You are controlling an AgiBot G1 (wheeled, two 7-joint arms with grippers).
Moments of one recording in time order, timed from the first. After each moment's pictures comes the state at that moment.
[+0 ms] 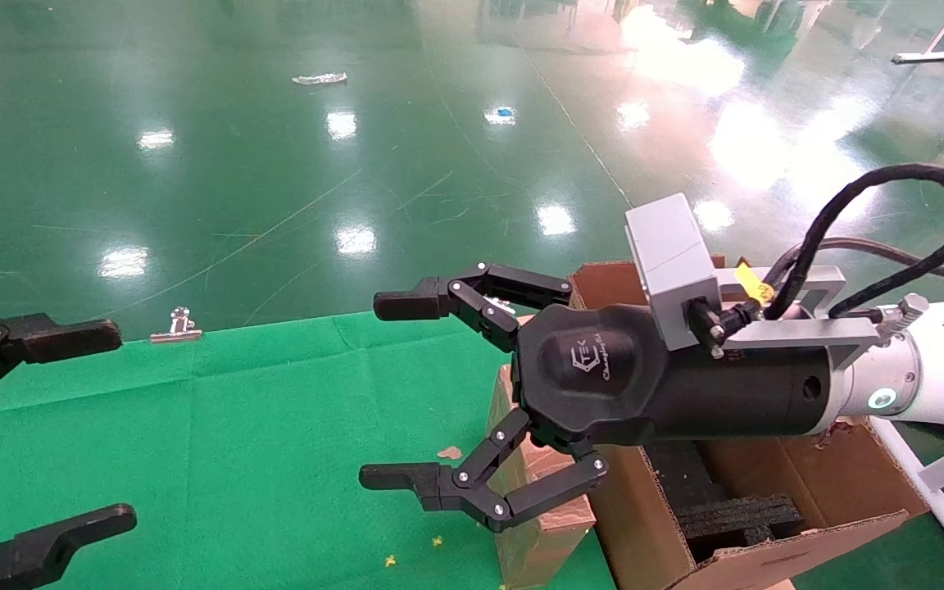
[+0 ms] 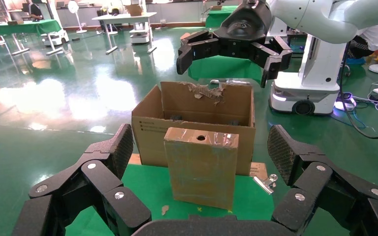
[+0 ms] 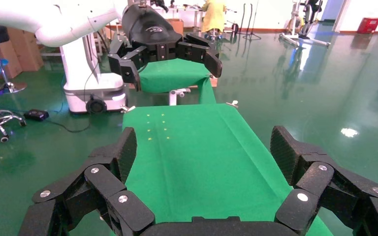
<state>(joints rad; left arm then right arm) -1.07 0.61 0.28 -1.28 0.73 1.50 -0.19 1.07 -0.61 -0.28 1.28 -0.73 -1.50 0.19</state>
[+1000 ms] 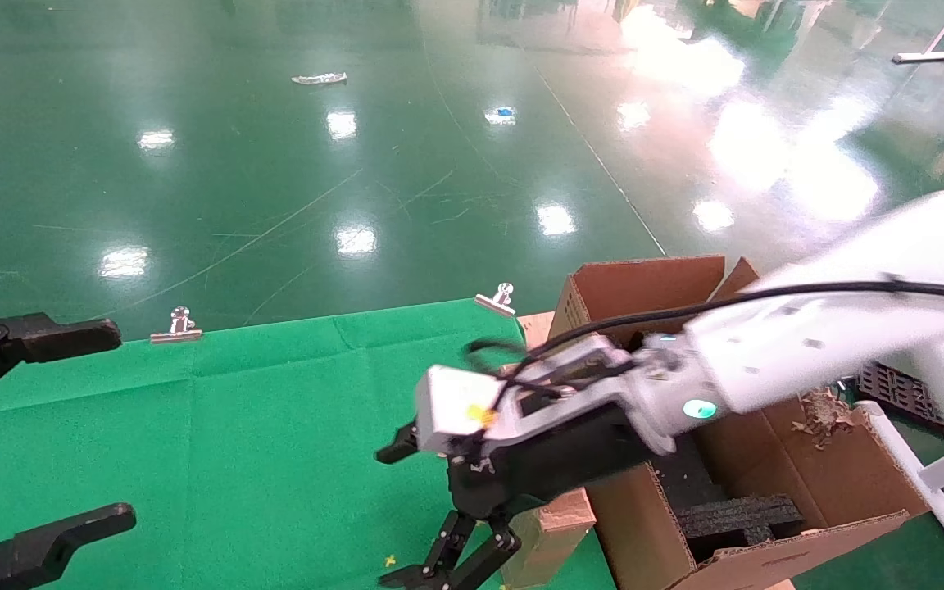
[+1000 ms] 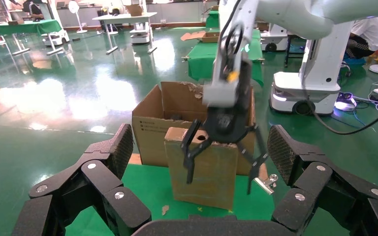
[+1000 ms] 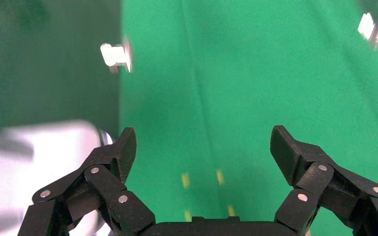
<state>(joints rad) -1.08 0.61 0.28 -1.28 0.73 1.50 -0.19 1.40 -0.77 -0.65 1.35 -1.32 -1.55 0.49</state>
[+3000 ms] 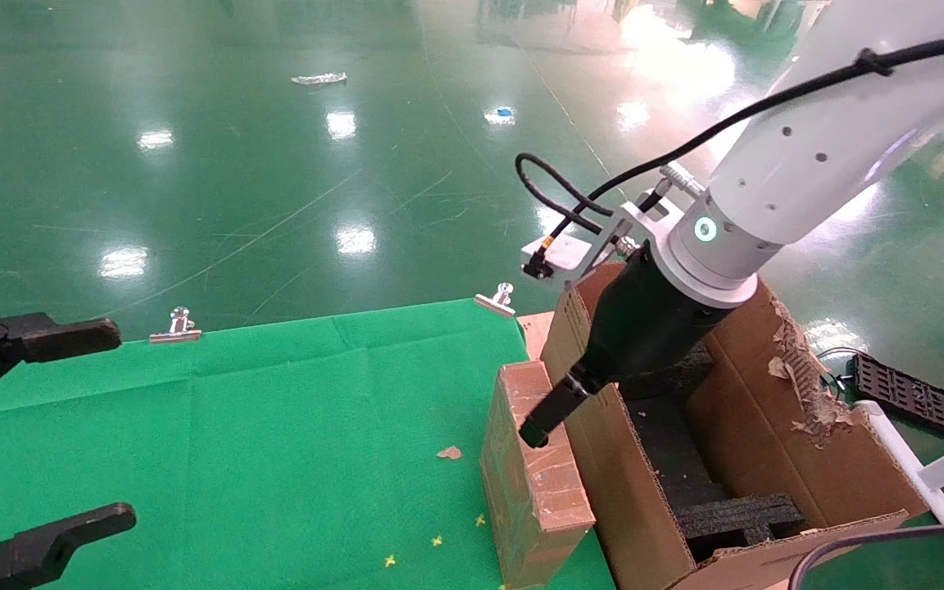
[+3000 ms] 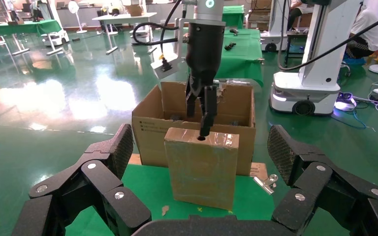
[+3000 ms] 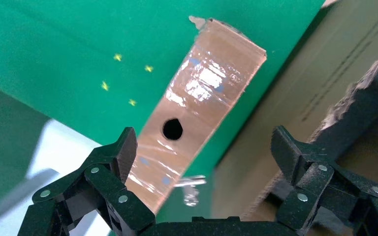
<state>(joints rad) -1.08 0.61 0.29 -1.28 0.73 1.49 -0.18 2.17 -0.86 -1.58 1.20 -1.38 -1.54 1.50</state>
